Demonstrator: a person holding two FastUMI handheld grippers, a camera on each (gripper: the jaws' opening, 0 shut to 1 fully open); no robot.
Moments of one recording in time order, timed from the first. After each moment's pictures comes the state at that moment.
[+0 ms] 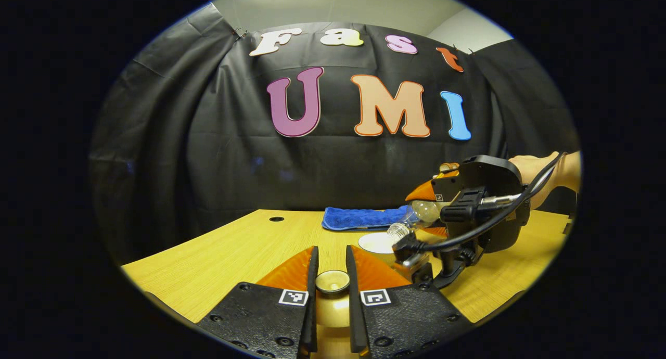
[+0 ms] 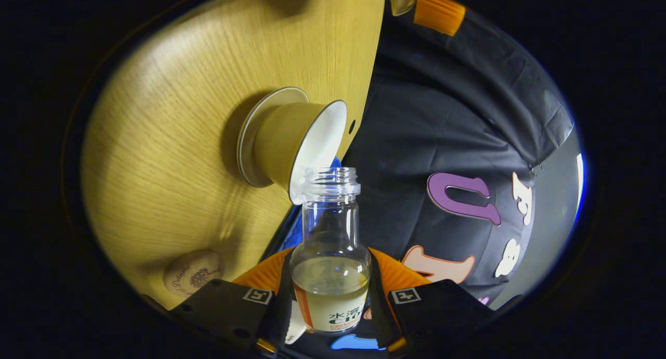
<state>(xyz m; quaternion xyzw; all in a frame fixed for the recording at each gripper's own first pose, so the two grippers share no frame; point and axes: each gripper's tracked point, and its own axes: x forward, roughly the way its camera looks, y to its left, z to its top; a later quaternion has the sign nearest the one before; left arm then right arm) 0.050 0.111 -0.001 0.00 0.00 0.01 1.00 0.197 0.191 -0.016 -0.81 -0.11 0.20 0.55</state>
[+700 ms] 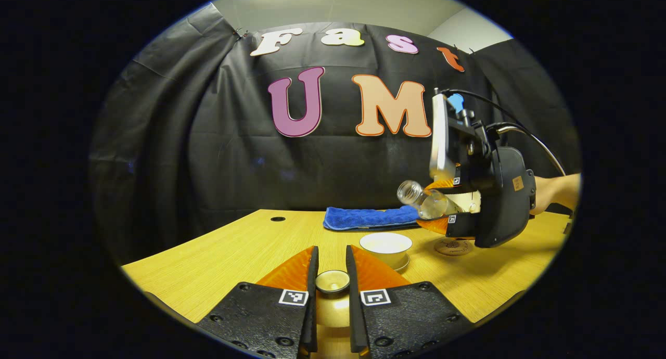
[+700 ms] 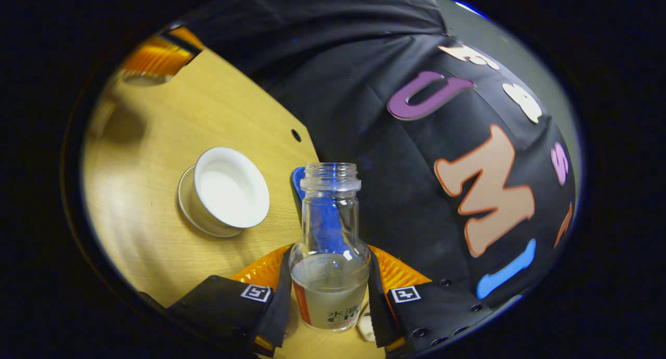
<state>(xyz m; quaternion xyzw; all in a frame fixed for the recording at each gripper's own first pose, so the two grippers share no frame) 0.051 0.112 -0.001 0.00 0.00 0.02 1.00 0.208 0.161 0.012 -0.44 0.01 0.23 0.87</state>
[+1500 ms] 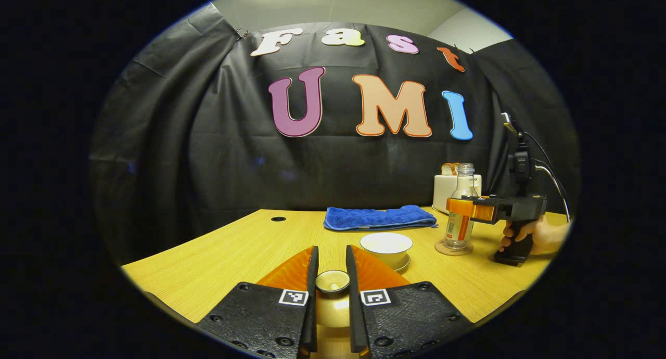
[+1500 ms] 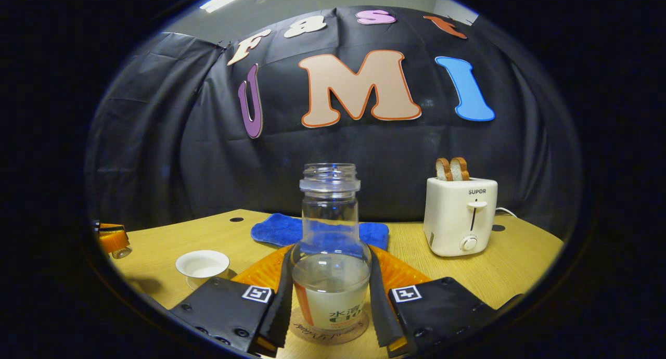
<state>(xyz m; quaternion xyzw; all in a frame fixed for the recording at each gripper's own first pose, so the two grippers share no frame) 0.050 0.114 -0.002 0.00 0.00 0.02 1.00 0.239 0.110 0.004 0.01 0.02 0.14 0.99</state>
